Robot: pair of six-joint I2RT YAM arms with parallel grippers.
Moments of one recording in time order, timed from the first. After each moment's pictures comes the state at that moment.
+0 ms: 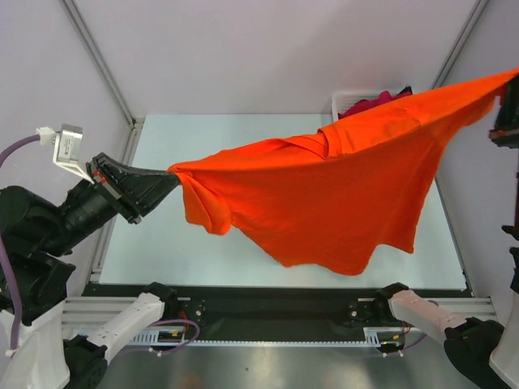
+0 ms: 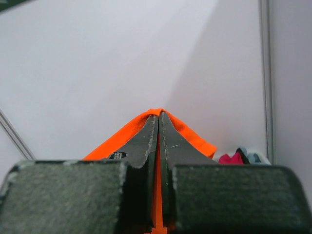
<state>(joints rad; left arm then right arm) -0.39 0.83 1.76 -0.80 0.46 -0.58 0.38 1.00 2.08 -0.51 0.40 0.07</state>
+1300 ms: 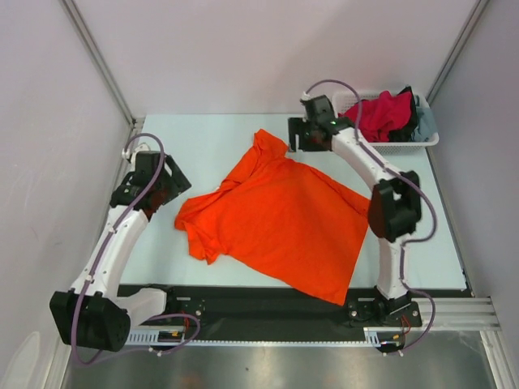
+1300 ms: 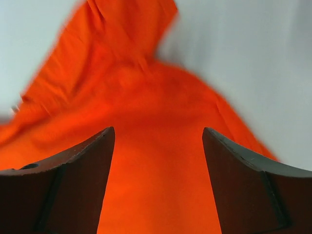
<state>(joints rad) -0.12 1.12 1.03 -0.73 -0.27 -0.65 0.42 2.12 1.96 -0.61 -0.01 0.28</state>
